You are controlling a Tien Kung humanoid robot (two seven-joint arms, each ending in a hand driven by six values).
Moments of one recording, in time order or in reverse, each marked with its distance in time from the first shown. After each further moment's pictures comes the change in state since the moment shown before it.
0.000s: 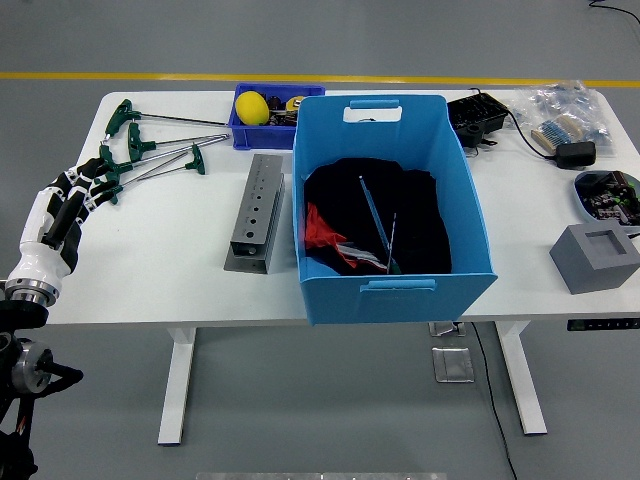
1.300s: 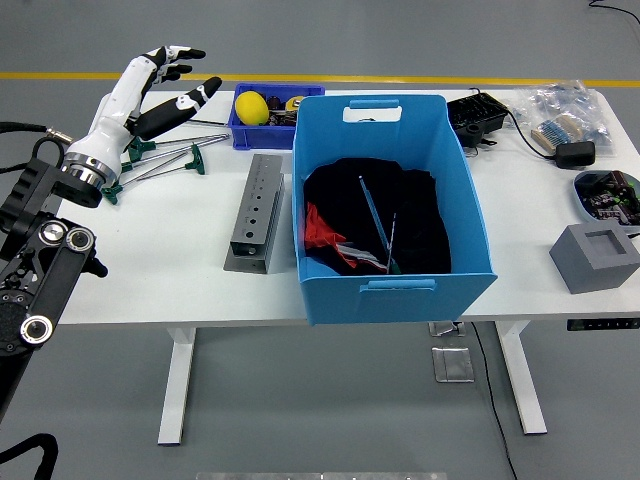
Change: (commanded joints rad) left arm -0.350 0.073 0.181 0.072 0.461 0.038 -0.016; right arm 0.030 -0.014 -0.058 0.000 0.055 -0.001 0.006
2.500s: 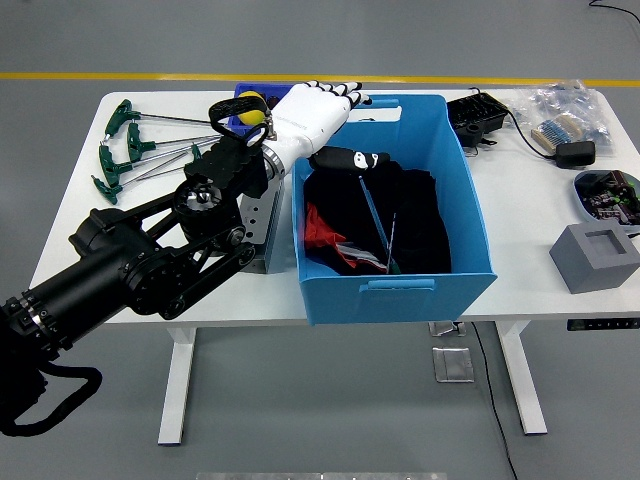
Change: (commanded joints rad) left arm -0.465 -0.057 0.753 0.261 0.459 0.138 0.215; right arm 0.008 -0.005 -0.057 0.000 0.032 0.003 -0.003
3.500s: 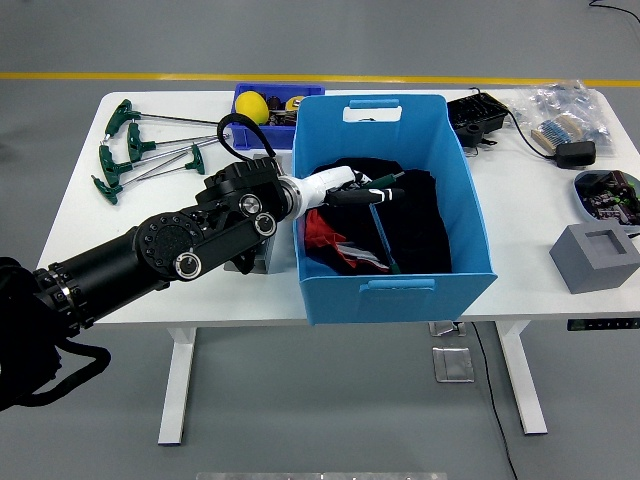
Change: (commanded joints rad) left arm -0.160 -0.067 0.304 0.181 -0.927 -0.207 0.192; right arm 0.002 -0.002 -0.009 0.000 -0.021 0.004 -0.005
